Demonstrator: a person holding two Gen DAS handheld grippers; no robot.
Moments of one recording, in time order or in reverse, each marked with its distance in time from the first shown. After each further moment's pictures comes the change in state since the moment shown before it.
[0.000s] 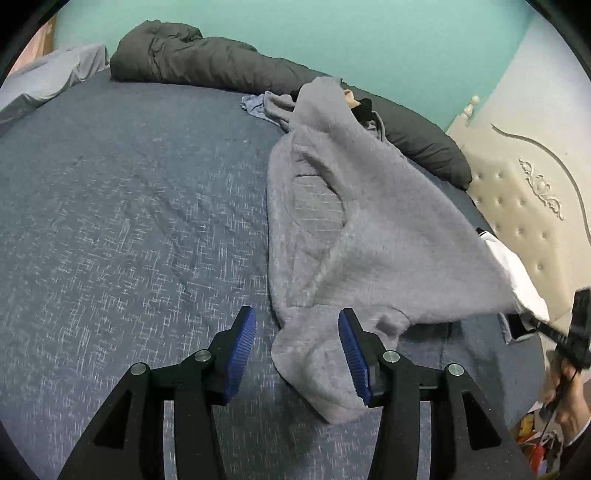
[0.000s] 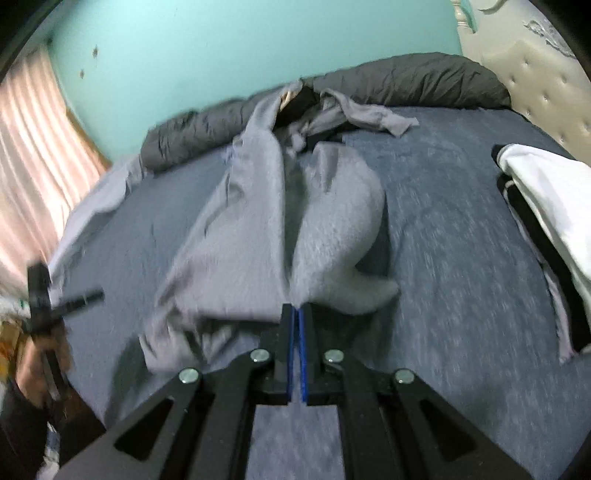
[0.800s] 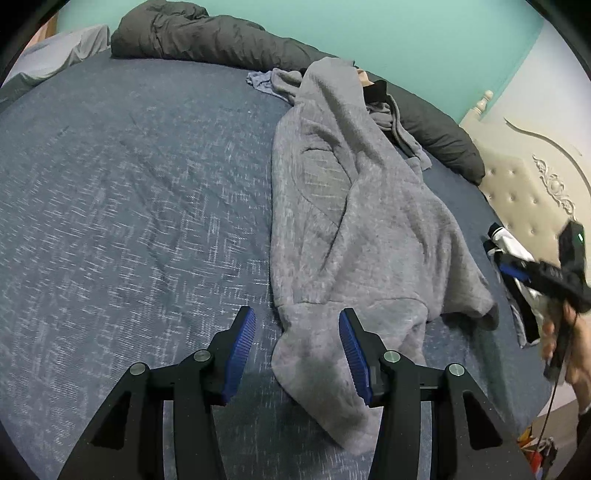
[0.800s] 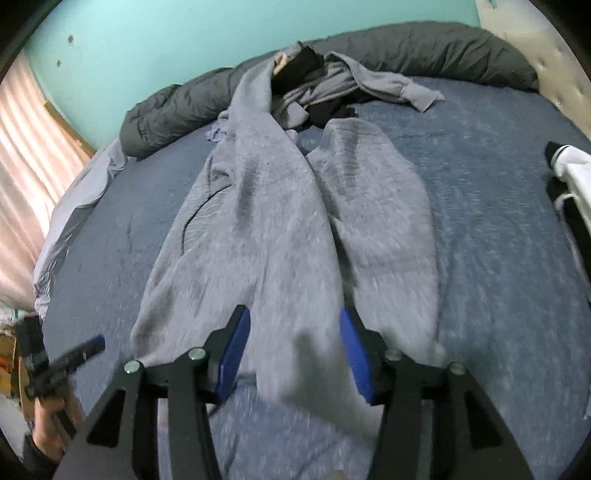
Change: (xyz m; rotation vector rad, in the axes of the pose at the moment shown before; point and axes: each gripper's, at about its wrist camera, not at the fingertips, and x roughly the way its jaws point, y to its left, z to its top) left arm 0.067 0.006 -0.014 -0.037 0.033 0.004; right arm 0.134 0.010 0.087 0.051 0.114 0.016
